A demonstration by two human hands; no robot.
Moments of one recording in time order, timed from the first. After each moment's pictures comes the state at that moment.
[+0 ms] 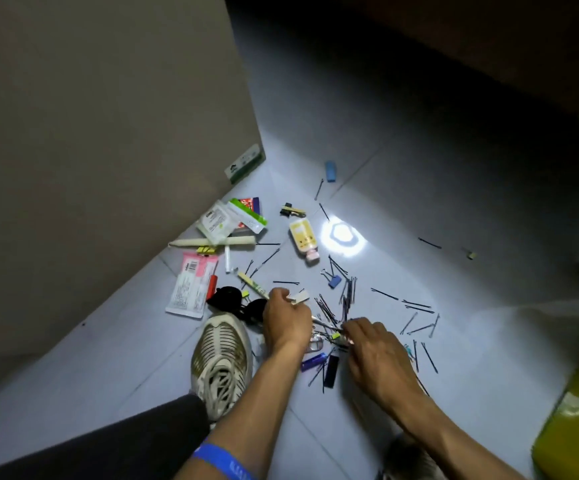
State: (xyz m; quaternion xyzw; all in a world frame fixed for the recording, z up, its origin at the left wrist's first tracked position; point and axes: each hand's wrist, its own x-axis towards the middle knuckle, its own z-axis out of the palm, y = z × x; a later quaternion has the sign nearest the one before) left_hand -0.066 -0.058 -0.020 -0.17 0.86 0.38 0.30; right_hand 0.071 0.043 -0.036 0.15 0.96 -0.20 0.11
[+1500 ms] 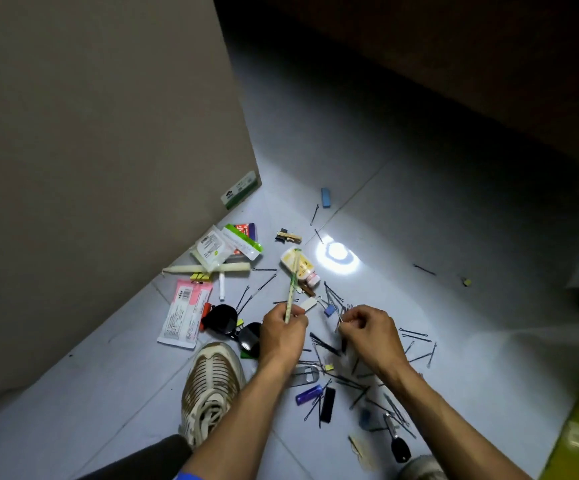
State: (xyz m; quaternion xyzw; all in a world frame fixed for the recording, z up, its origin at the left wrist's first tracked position) left_hand -0.088 -0.052 -0.010 -0.11 0.82 0.46 0.32; right_hand 0.000 0.079 -0.023 0.41 0.77 -0.49 0.07
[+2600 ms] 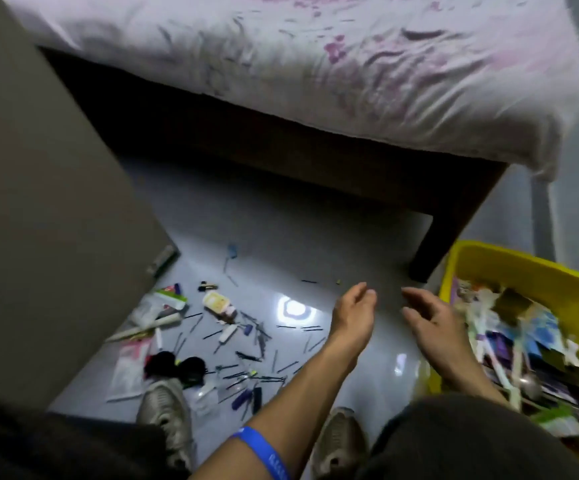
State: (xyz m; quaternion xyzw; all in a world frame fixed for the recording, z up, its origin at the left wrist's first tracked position) left_hand 0.122 0.099 0.162 0.16 0.71 0.49 0.48; right_hand 0.241 0.172 0.147 0.49 0.73 -0.42 -0.20
